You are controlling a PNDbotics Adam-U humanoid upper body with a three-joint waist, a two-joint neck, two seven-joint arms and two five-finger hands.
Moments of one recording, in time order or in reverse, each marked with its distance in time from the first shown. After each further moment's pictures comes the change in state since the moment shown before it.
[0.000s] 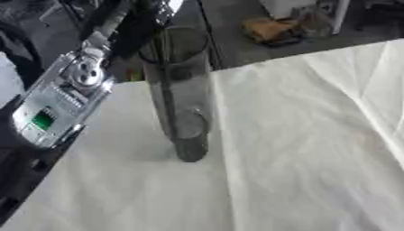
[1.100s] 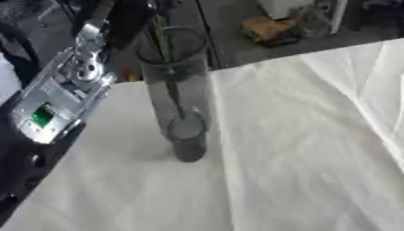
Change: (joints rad) left arm -0.010 -0.012 0.012 0.010 0.080 -0.021 0.149; right arm 0.000 0.000 0.000 0.000 0.003 -0.001 0.000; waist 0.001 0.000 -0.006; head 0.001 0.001
